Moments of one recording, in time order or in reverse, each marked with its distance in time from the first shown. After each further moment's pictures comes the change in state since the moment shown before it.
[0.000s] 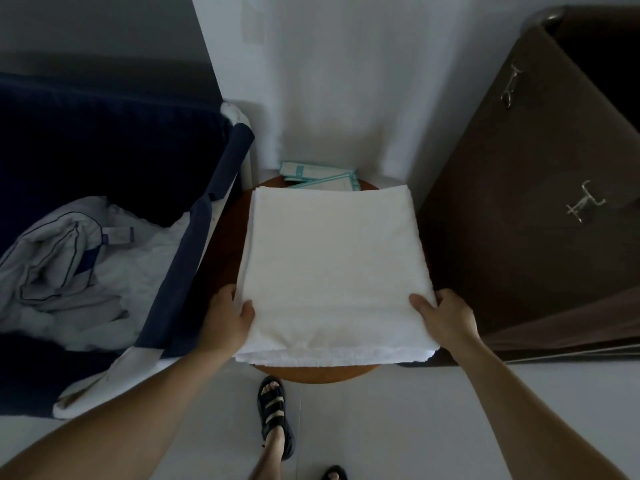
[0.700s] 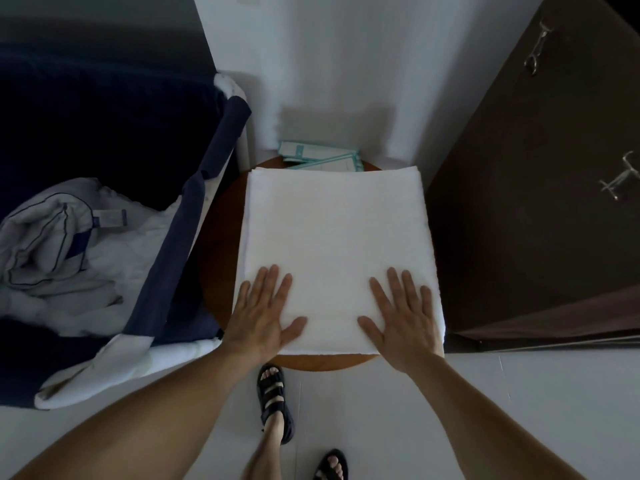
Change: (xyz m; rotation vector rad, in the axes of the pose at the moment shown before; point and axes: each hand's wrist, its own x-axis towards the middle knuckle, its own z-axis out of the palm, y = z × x) left_hand -0.014 -0.004 0.048 0.762 -0.290 0.497; right_hand -0.019 0.019 0.084 -0.758 0.056 -0.608
